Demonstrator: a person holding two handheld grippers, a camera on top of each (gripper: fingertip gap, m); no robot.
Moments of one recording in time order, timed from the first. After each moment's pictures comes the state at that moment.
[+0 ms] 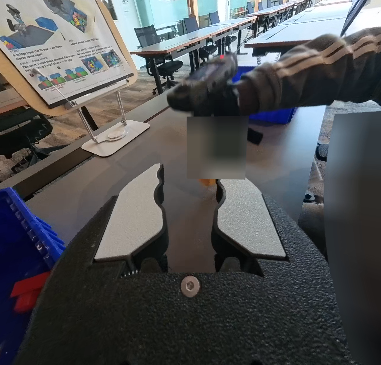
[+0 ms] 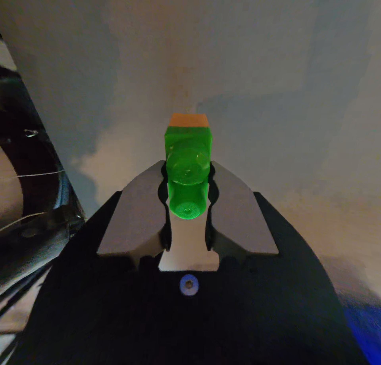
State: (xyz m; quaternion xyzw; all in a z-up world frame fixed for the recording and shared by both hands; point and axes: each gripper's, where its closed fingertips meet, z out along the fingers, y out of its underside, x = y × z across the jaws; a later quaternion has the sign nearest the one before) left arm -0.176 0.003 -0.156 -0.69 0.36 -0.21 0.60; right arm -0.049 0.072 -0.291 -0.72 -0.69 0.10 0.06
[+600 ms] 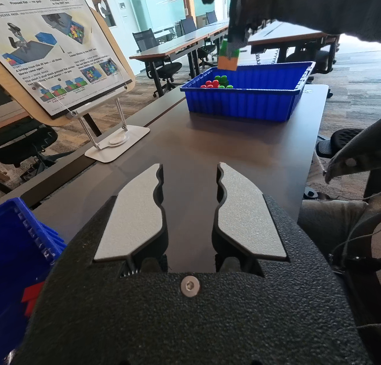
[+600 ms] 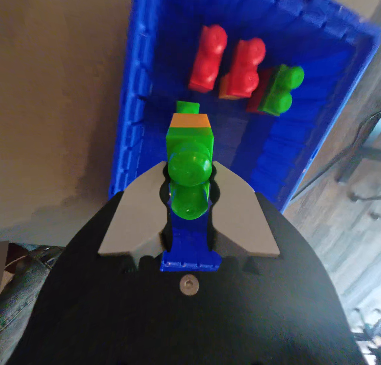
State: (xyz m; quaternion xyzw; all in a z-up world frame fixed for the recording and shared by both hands) left arm -0.170 -0.004 -0.148 -0.68 0.38 -0.20 0.60; right arm 0.323 0.244 -0.184 -0.97 -0.19 -0.04 0.10
